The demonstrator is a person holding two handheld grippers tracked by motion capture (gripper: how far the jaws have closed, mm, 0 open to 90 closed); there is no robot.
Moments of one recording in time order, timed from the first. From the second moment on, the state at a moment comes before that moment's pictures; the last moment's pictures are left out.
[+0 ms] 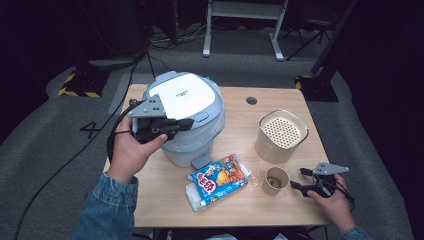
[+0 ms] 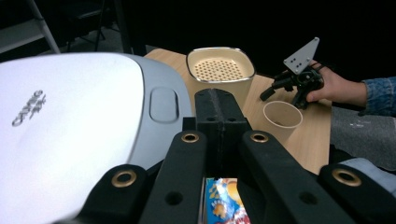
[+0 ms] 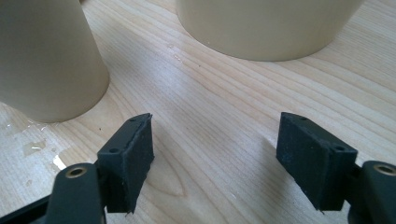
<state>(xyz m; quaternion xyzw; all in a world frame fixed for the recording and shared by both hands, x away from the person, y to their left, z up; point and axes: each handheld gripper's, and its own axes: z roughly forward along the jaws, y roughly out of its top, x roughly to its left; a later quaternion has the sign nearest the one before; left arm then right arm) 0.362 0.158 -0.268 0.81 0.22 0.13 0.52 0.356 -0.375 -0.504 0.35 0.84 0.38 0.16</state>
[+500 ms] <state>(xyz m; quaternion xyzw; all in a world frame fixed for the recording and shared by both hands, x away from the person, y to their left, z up) 0.386 0.136 -0.278 0.82 0.27 0.15 0.49 0.356 -0.375 -0.504 0.35 0.84 0.38 0.16</state>
